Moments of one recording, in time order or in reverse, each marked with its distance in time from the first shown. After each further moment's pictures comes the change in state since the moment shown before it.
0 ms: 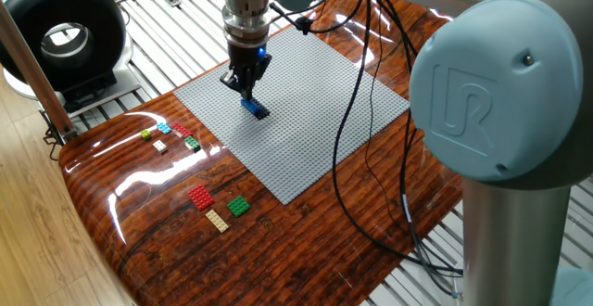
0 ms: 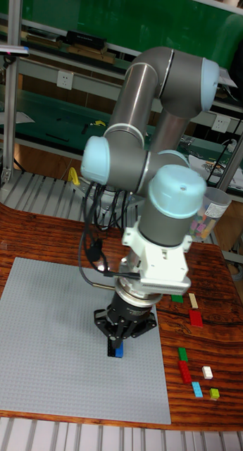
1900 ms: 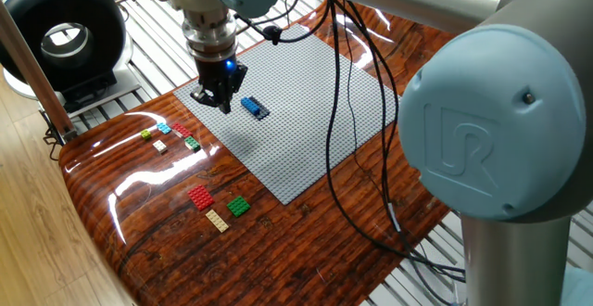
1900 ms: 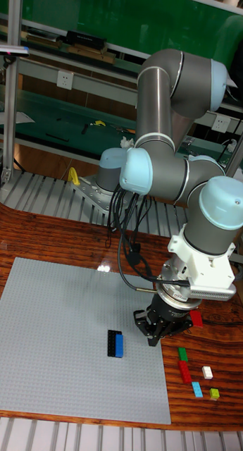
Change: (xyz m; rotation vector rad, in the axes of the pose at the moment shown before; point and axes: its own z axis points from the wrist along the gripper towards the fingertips) arm 0.019 0.072 0.006 -0.021 0.042 -0.033
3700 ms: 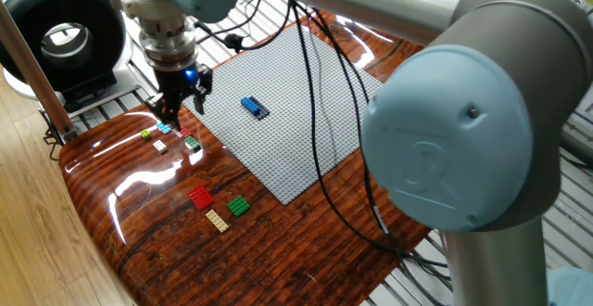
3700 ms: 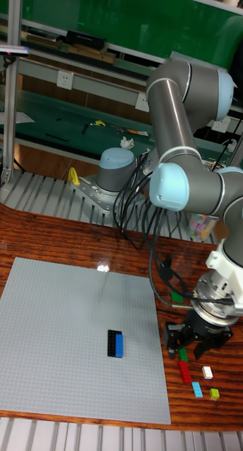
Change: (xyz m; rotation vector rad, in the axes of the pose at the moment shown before) arm -0.041 0.070 -0.001 -0.021 -0.025 -0.002
